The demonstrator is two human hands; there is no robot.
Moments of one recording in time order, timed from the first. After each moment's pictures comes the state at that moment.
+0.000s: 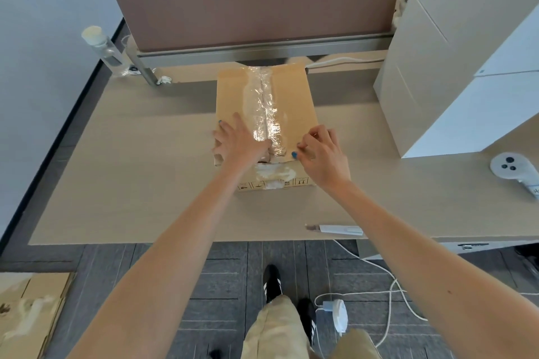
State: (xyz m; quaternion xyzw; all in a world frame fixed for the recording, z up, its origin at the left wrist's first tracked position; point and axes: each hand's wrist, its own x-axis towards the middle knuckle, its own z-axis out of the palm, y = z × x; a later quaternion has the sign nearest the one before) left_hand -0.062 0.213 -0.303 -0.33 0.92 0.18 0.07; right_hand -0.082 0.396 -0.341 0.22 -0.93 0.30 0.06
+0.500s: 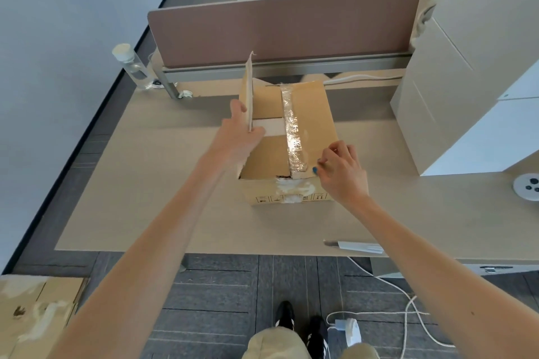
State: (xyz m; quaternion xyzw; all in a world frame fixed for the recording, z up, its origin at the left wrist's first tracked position) left_hand -0.044 0.153 -0.225 -0.19 0.91 0.37 0.02; right_hand -0.081 0.386 -0.333 0.20 -0.94 0.27 0.07
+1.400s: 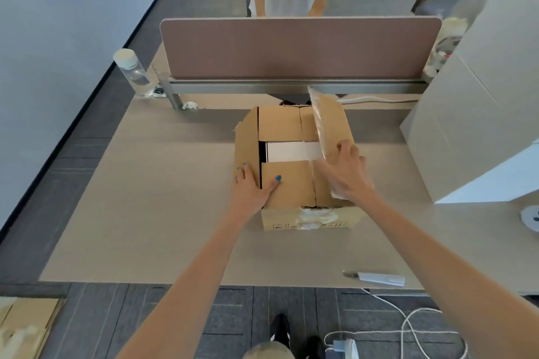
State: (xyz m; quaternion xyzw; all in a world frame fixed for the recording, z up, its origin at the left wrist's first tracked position) left_hand -0.043 0.104 -0.340 -0.27 0.89 0.37 0.09; right_hand -0.124 0.306 -0.282 0.05 -0.96 0.25 -0.12
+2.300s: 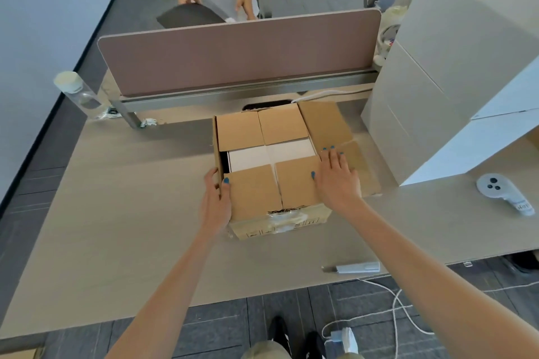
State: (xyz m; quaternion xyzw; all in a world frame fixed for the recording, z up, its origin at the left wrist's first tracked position) left_hand -0.044 0.110 -0.356 -0.26 0.84 0.48 -0.04; right_hand -0.124 0.361 -0.310 0.07 -0.99 0.02 -0.13
